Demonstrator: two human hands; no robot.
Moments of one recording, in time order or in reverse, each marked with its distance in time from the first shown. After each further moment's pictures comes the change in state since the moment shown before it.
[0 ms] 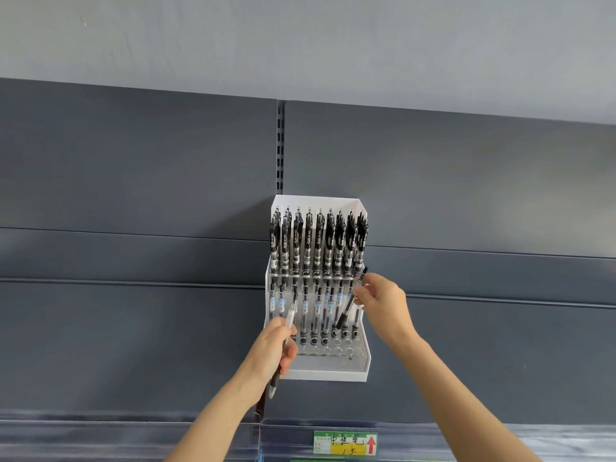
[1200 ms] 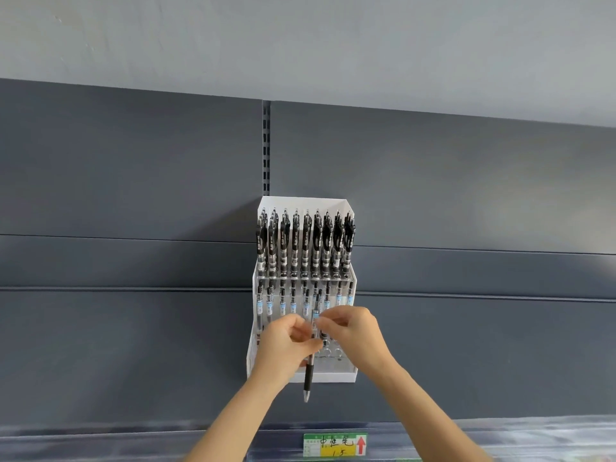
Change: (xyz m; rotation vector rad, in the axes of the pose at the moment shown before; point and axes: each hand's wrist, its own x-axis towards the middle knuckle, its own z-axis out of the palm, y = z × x) left_hand 0.009 0.010 0.033 0.201 0.137 0.164; right_hand -0.032 0.001 0.017 0.043 -0.181 -0.028
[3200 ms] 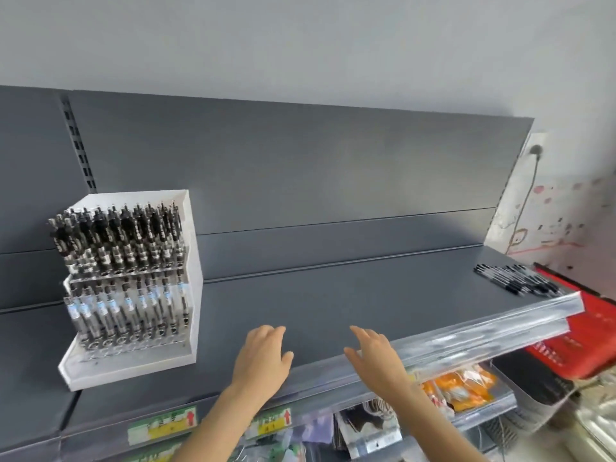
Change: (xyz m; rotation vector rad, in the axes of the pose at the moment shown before) left_hand -0.060 0.045 0.211 0.809 -0.276 0.254; right_hand -0.127 0.175 -0.212 -0.577 0.031 0.340
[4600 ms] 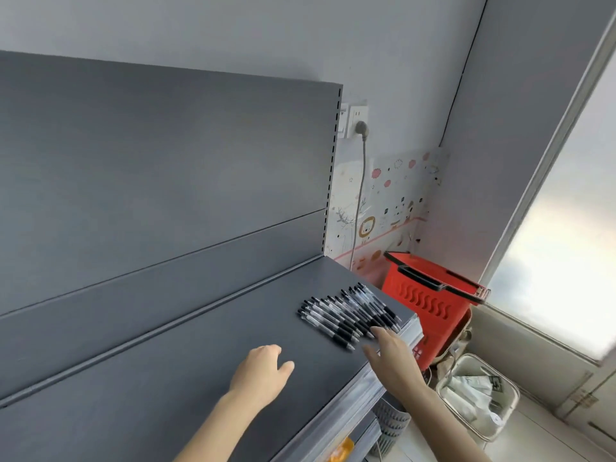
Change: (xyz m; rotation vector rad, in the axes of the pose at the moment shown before) left_hand 0.308 0.392 0.242 -0.053 -0.410 0.196; right_hand 0.155 0.459 -0.194 0.068 0.219 0.528
